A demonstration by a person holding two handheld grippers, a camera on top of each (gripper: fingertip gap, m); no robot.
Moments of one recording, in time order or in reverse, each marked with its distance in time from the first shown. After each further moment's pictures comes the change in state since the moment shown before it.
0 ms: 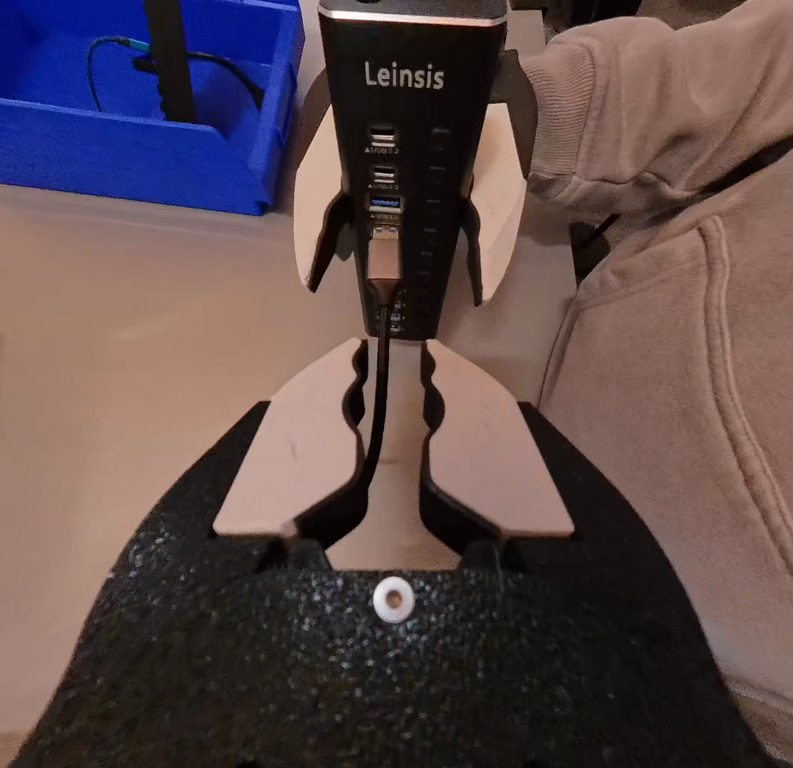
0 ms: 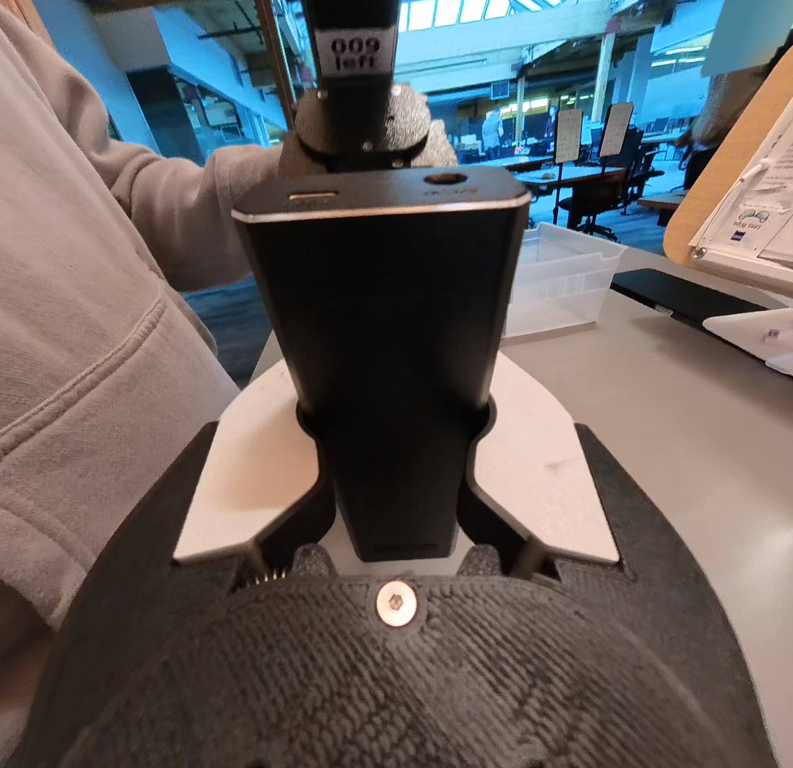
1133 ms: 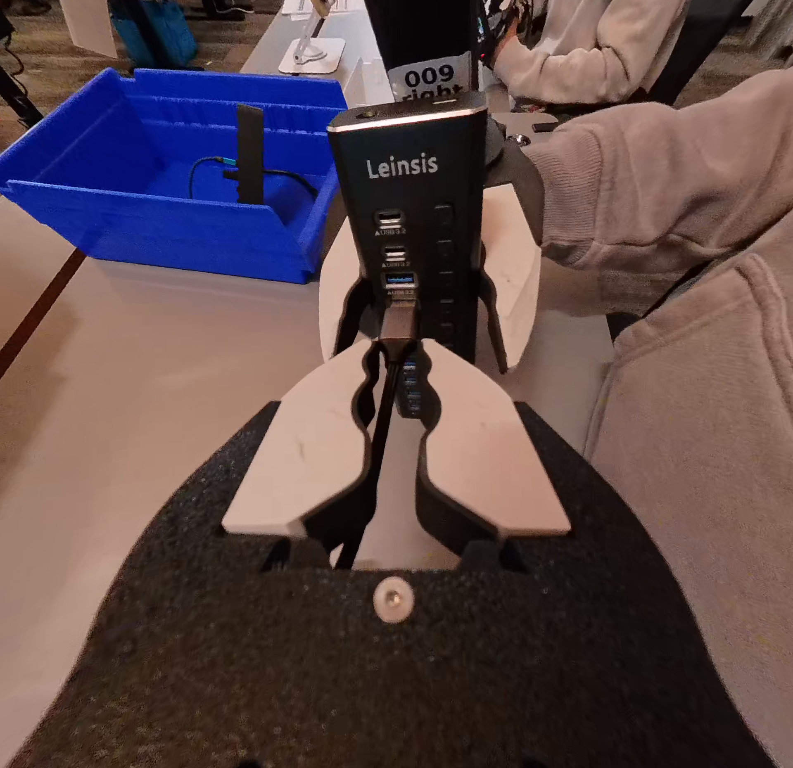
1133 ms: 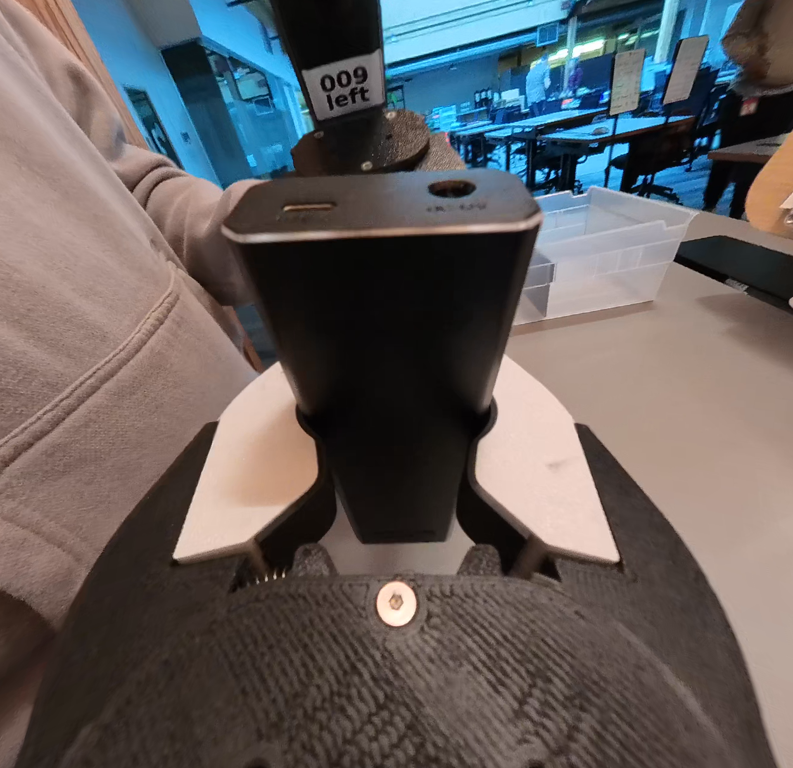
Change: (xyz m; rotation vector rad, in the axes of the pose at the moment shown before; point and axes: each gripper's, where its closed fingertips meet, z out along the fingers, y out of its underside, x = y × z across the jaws) left arm -0.002 -0.009 0.008 0.238 -0.126 0.032; right arm -0.010 0.011 0.018 -0.075 -0.087 0.051
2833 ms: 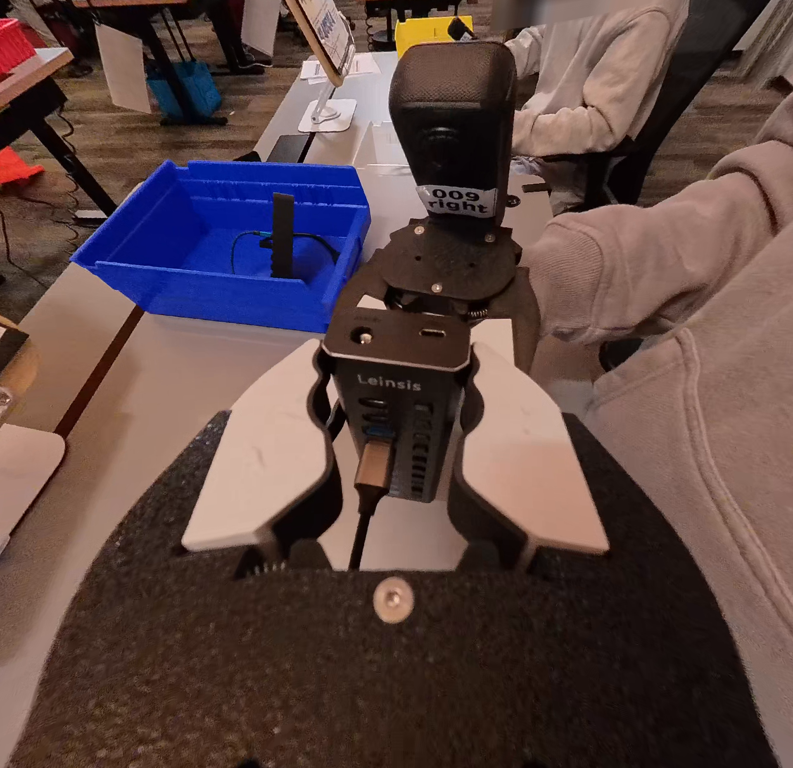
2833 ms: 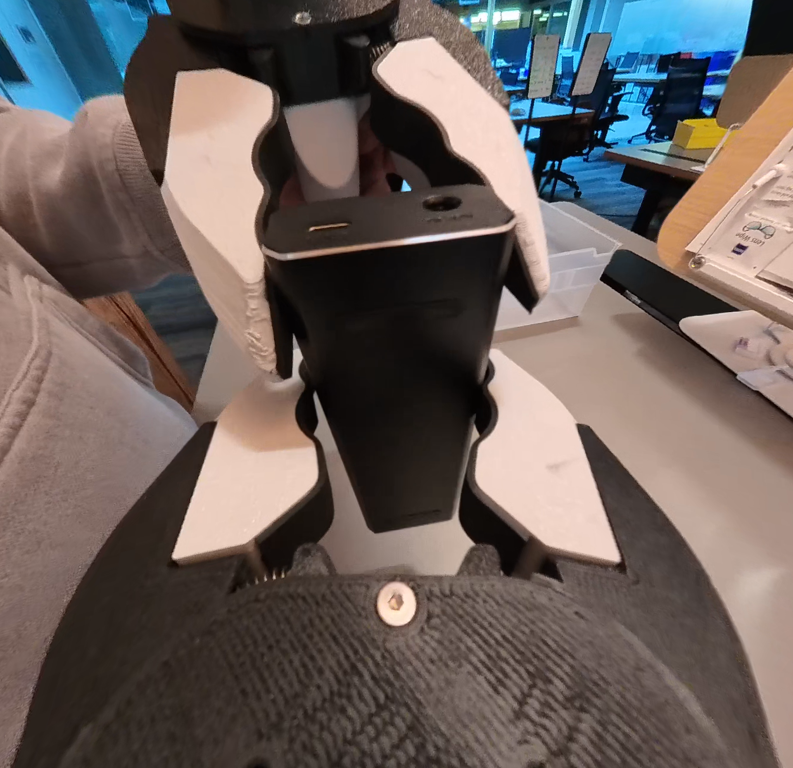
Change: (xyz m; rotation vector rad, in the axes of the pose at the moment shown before) left arm -0.003 -0.055 -0.032 0.069 -0.027 0.028; right arm 0.008 -0.024 0.040 -0.096 0.202 -0.115
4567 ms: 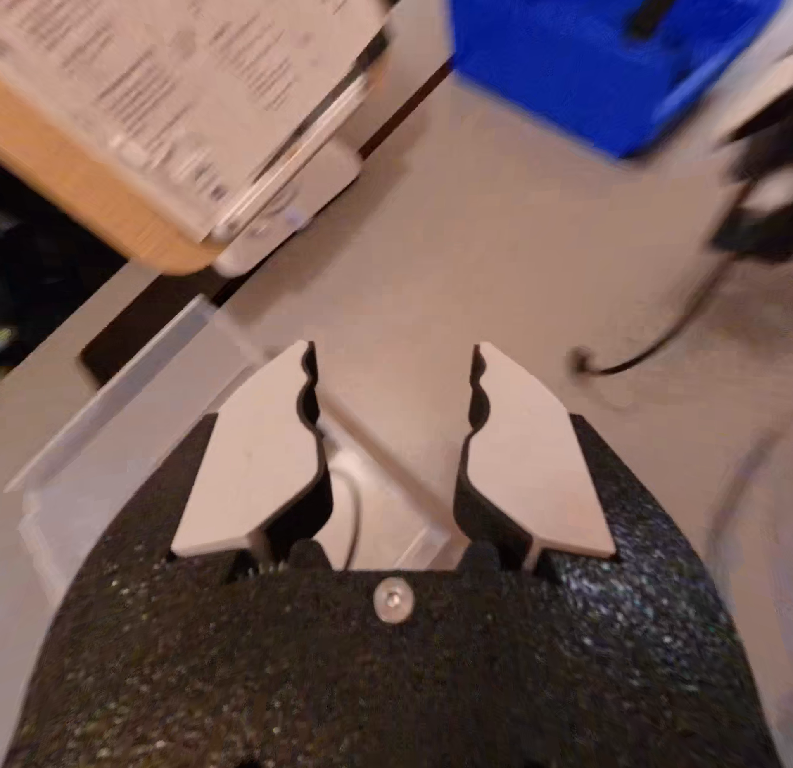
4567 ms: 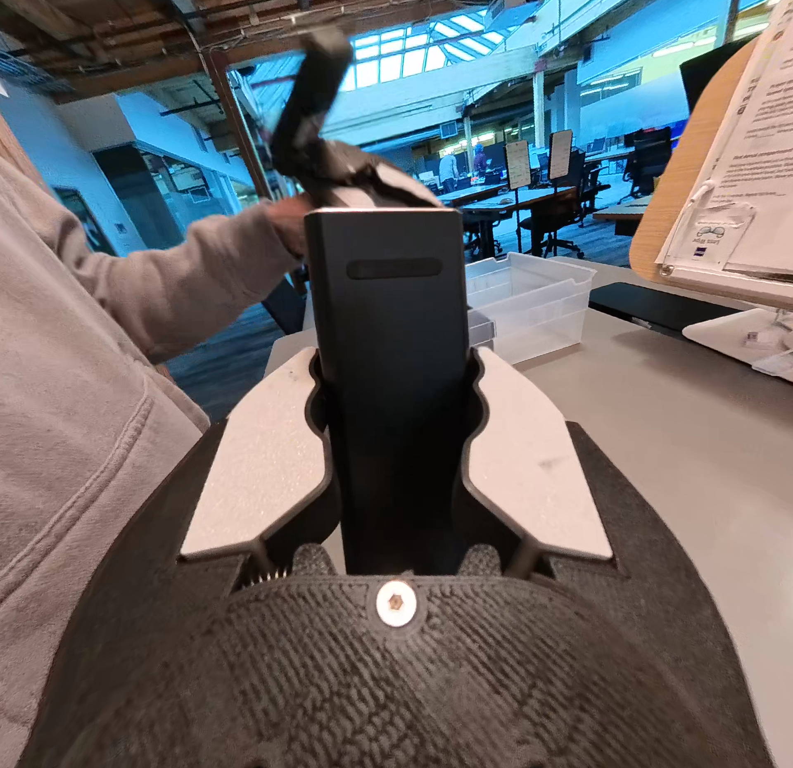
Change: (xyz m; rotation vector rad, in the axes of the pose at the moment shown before) left arm -0.097 0.082 -0.140 -0.253 -0.524 -0.242; right arm 0.014 -0.011 -0.037 0.246 -0.014 0.181
